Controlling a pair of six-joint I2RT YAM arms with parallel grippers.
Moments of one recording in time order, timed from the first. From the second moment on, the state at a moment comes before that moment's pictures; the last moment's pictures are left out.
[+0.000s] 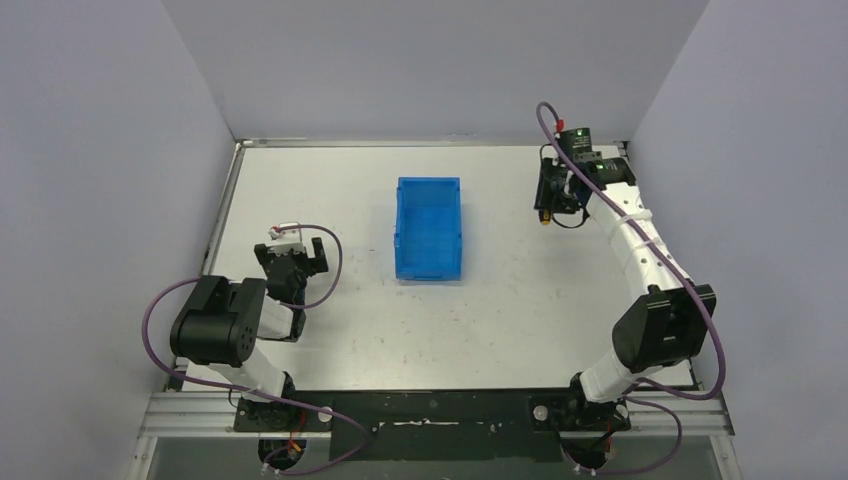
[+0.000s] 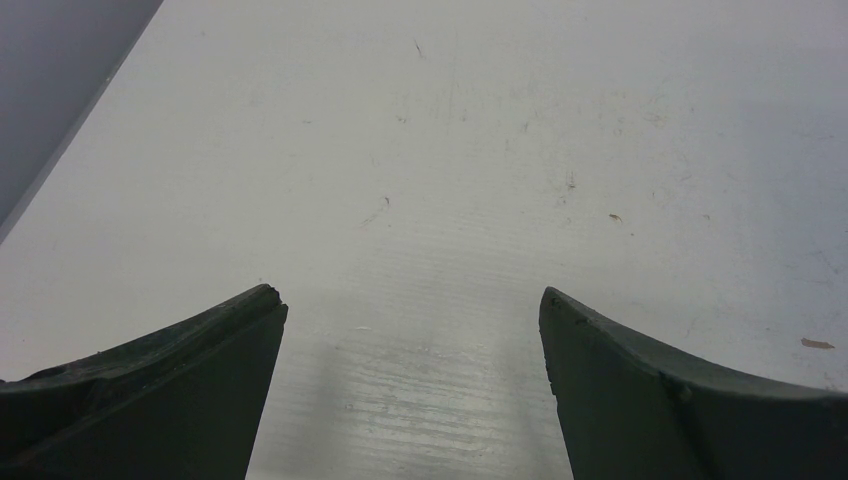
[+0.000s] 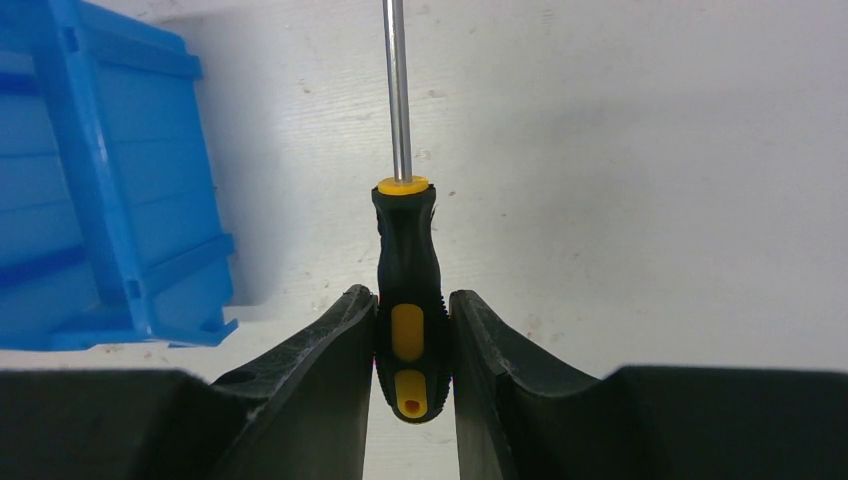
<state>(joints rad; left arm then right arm) -0.09 1.62 0.24 1.19 -0.26 -0.04 0.14 1.57 1.55 -0.93 0.06 0.26</state>
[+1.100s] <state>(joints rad) -0.09 1.62 0.24 1.19 -0.26 -0.04 0.68 1.92 1.75 -0.74 0.22 0.65</state>
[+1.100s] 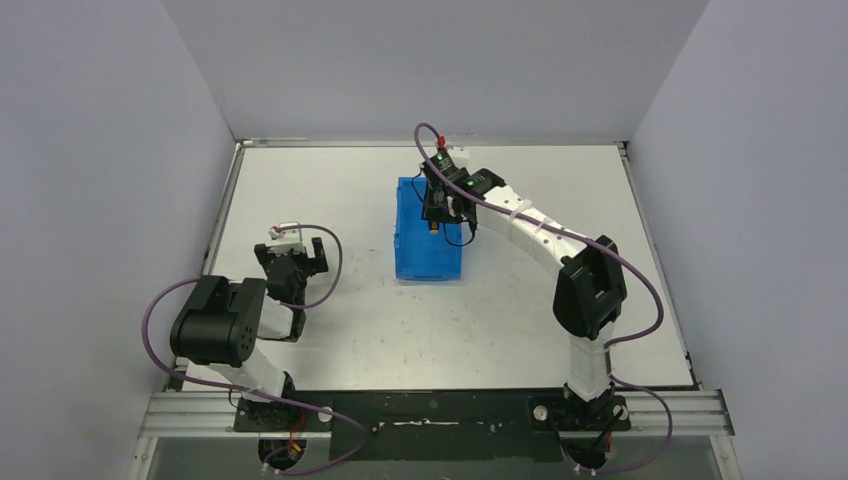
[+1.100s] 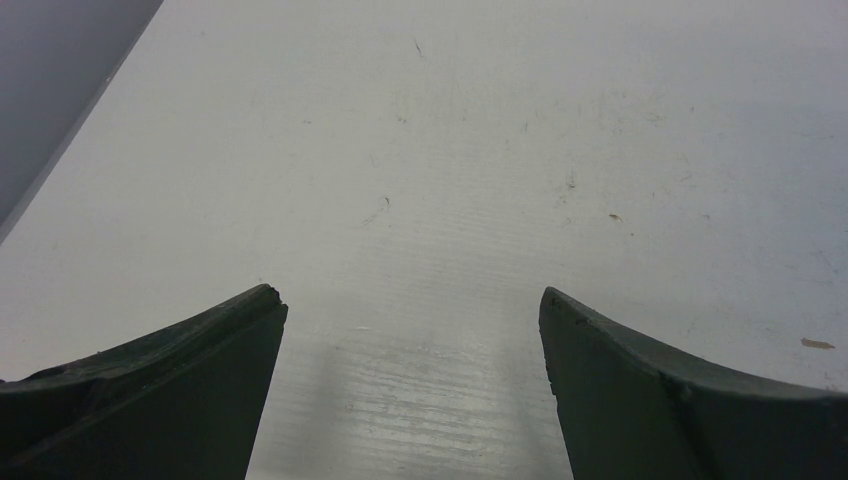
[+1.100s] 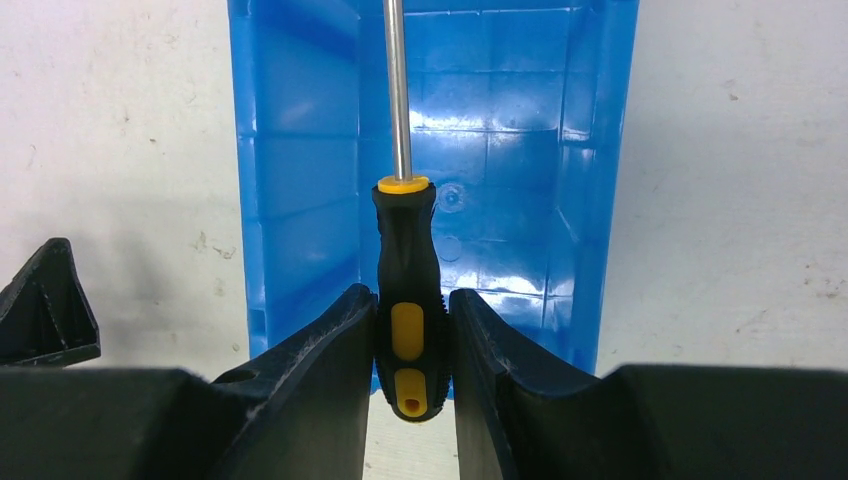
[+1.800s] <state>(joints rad) -0.09 1.62 0.24 1.19 -0.26 -0.04 0.74 1.94 1.66 -0.68 0.24 0.74</state>
